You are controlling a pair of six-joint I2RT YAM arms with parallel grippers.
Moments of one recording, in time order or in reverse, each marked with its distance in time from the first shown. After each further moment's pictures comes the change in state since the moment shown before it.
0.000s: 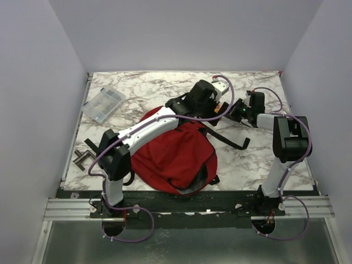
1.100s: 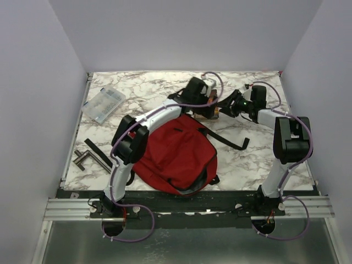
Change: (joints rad) left arm 0.121 0.326 0.079 0.113 0.082 -0.017; right arm -0.002 -0.038 0.045 0.005 -0.215 0.164
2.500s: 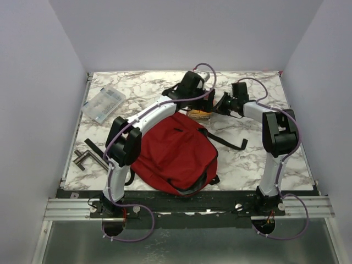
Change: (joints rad) left arm 0.107 -0.065 0.036 -0.080 0.106 -0.278; right arm 0.158 0.167 0.240 -0.254 0.417 -0.205
